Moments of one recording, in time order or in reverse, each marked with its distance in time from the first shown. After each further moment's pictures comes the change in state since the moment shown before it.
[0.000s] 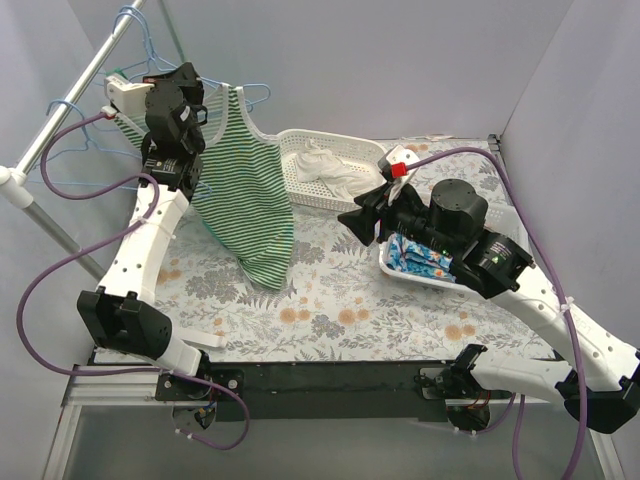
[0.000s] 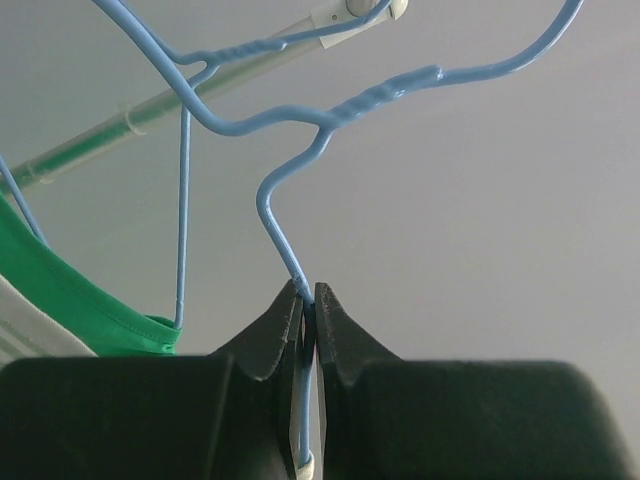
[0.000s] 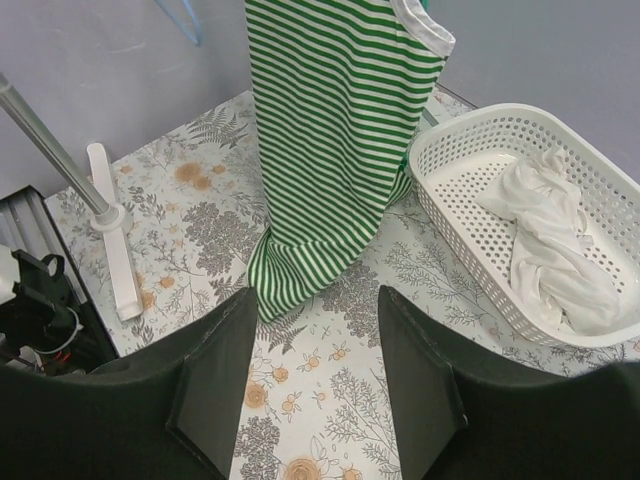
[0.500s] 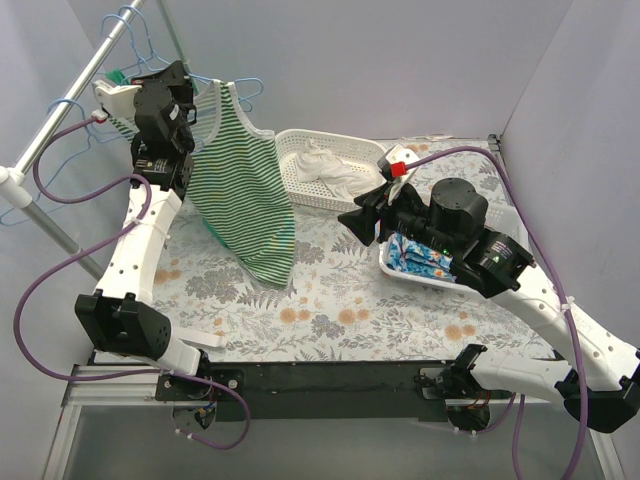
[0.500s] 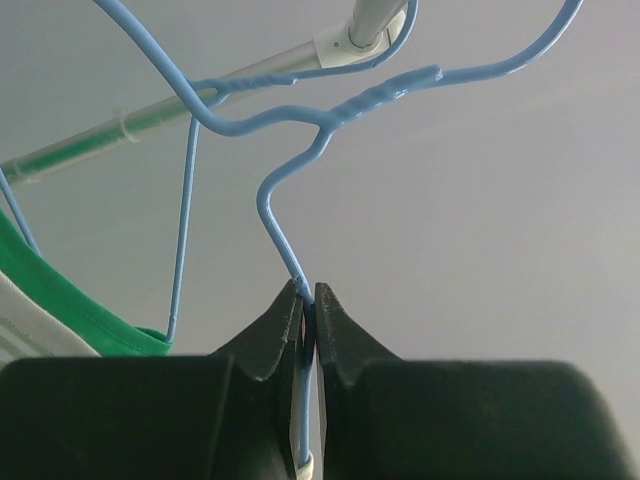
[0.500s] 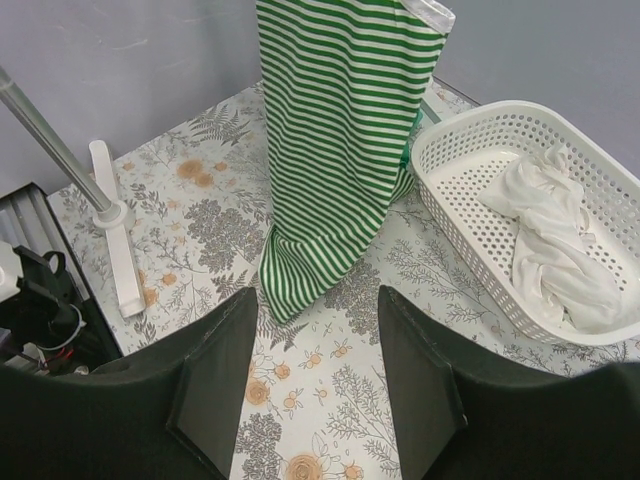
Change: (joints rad) left arm 0.057 -0.011 -0.001 -0.016 0.054 -0.097; right arm 0.000 0.005 0.013 -0.016 -0.006 0.001
